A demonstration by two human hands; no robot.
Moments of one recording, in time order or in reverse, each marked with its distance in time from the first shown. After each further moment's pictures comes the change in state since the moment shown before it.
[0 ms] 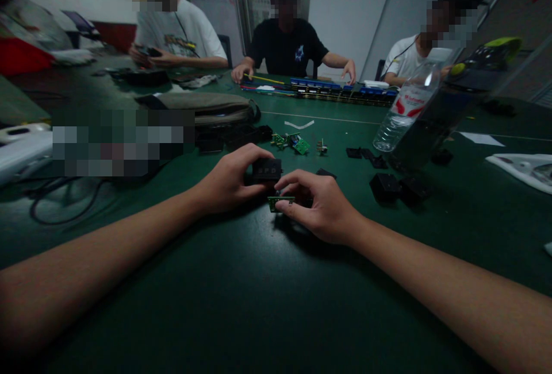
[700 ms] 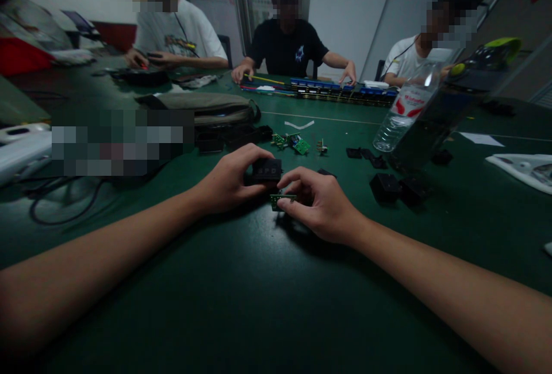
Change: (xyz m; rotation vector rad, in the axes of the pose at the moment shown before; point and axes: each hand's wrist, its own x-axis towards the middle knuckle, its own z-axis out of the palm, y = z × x) left_hand 0.000 0.001 -0.001 -0.009 0.004 0.002; right_hand 0.000 0.000 0.001 0.071 0.021 0.044
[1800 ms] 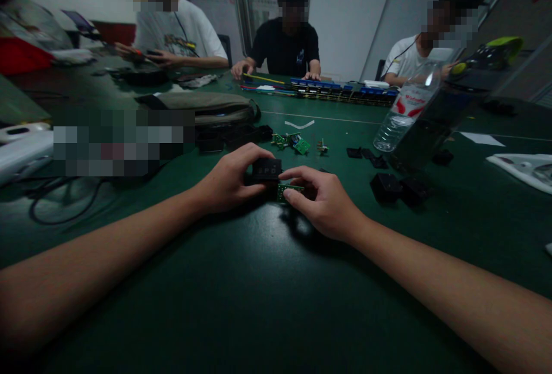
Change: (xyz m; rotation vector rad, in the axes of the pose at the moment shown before) left_hand 0.000 -0.001 0.001 0.011 0.008 0.023; right_hand 0.003 0.001 -0.002 -0.072 0.066 0.044
